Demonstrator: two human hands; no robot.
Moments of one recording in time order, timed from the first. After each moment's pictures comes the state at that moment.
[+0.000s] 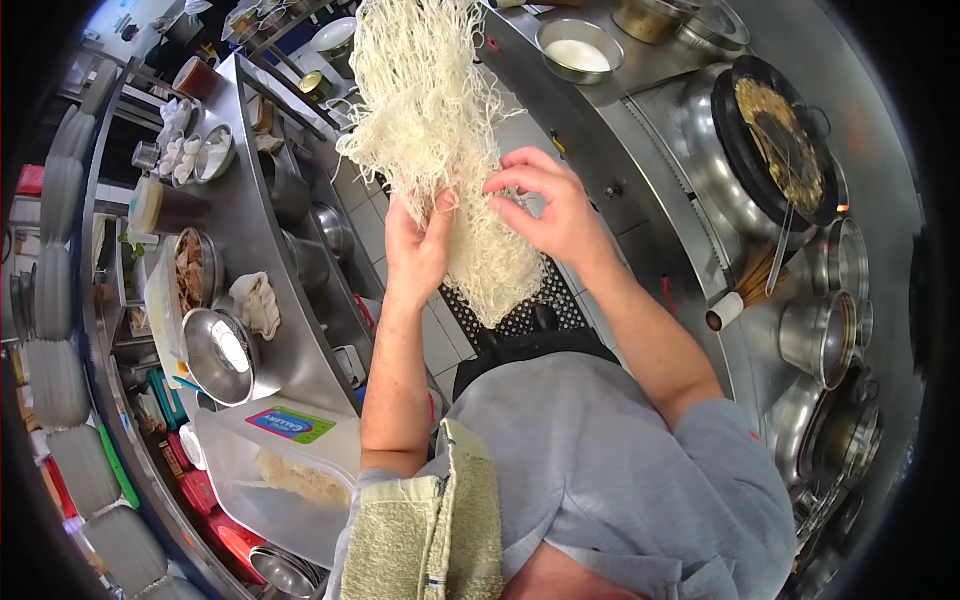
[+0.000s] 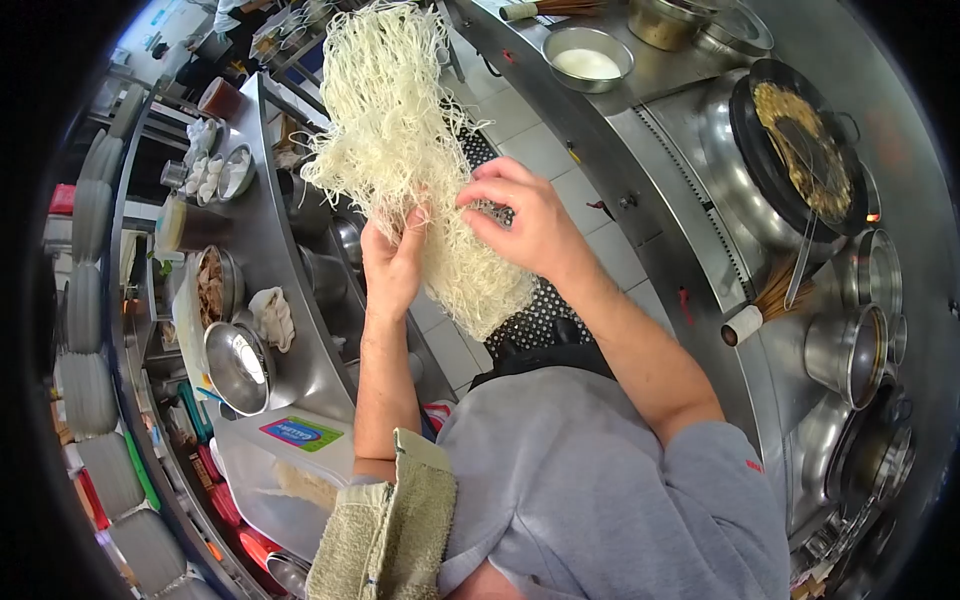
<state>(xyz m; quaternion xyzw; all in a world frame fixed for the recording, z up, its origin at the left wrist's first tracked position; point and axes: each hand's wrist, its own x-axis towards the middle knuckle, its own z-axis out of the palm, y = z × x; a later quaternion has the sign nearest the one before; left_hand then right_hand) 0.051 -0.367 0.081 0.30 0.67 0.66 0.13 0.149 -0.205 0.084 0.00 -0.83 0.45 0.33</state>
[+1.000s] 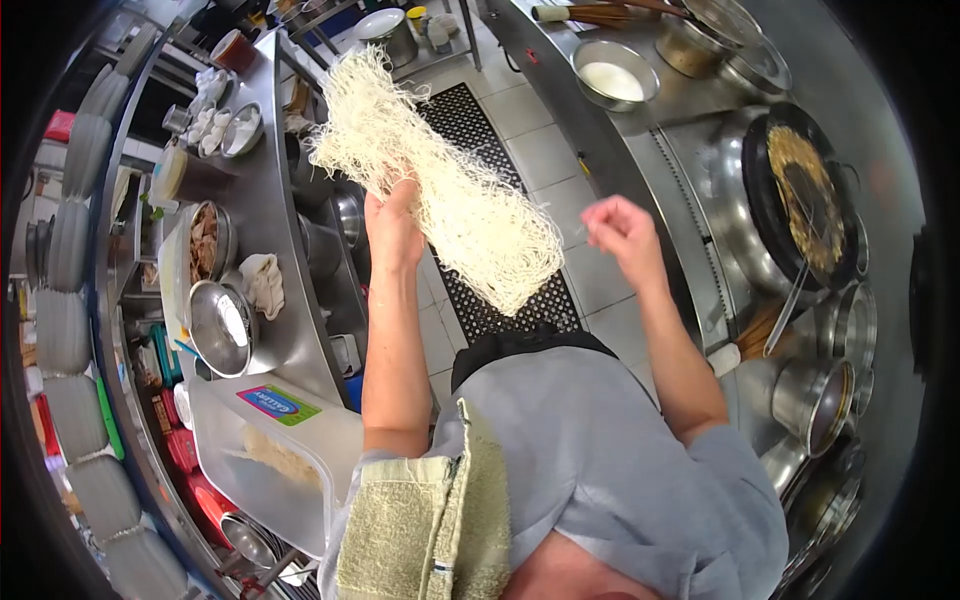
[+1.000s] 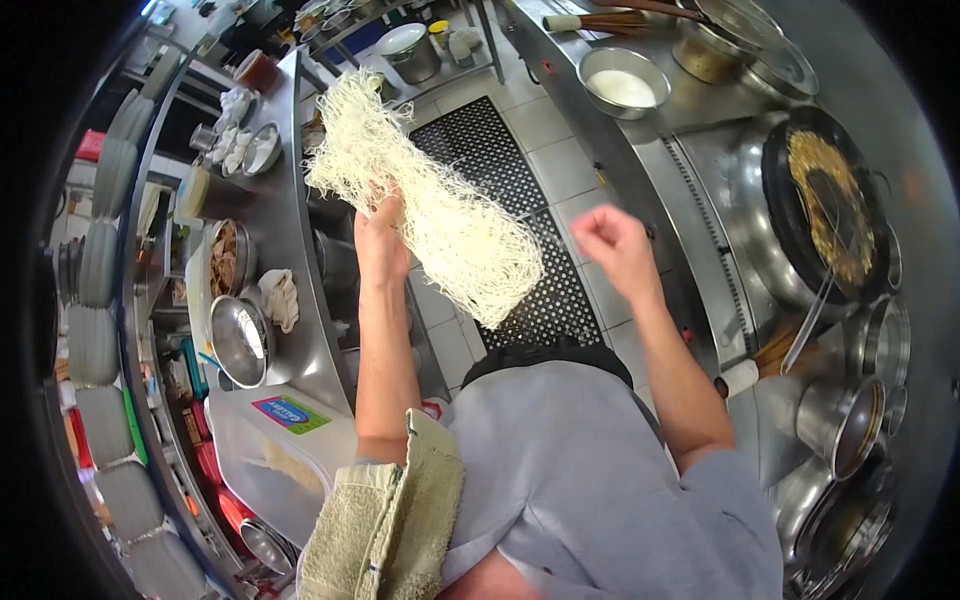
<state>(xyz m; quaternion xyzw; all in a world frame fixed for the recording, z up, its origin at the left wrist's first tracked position) 0.000 -0.347 0.047 0.09 0.49 0.85 0.15 0.201 -0.111 0.022 -0.16 -0.69 0.70 0.14</state>
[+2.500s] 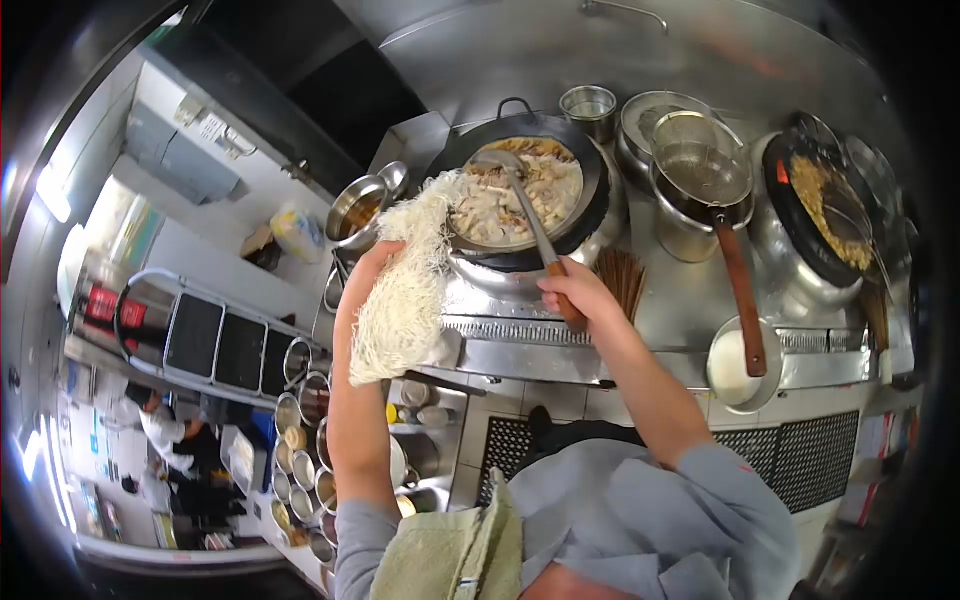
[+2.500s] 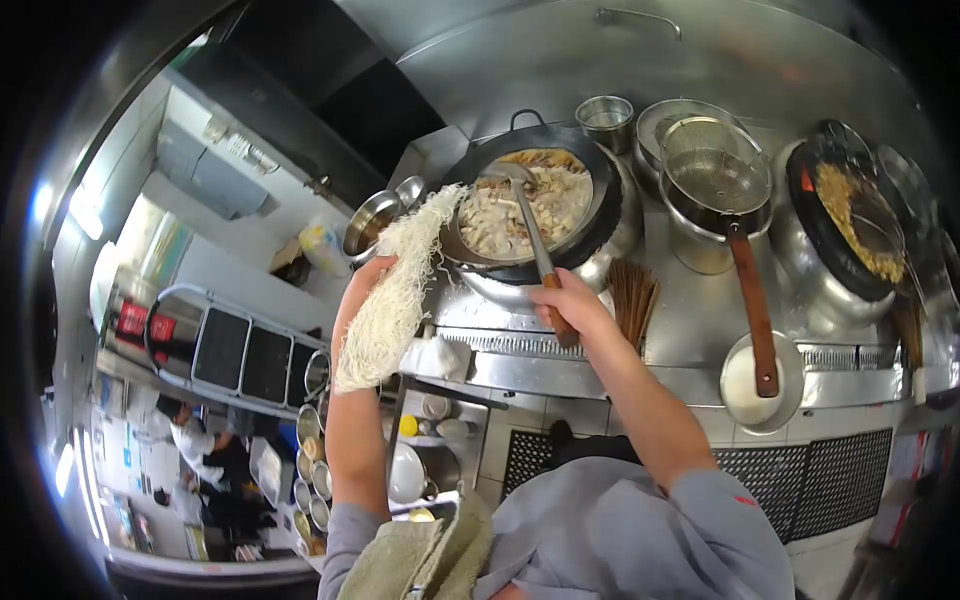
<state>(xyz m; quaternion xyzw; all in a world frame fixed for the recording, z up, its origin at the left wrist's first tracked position) -0.668 0.289 0.237 0.30 0.53 0.45 0.66 -0.407 0.298 0.063 -0.31 -0.30 0.77 0.47</state>
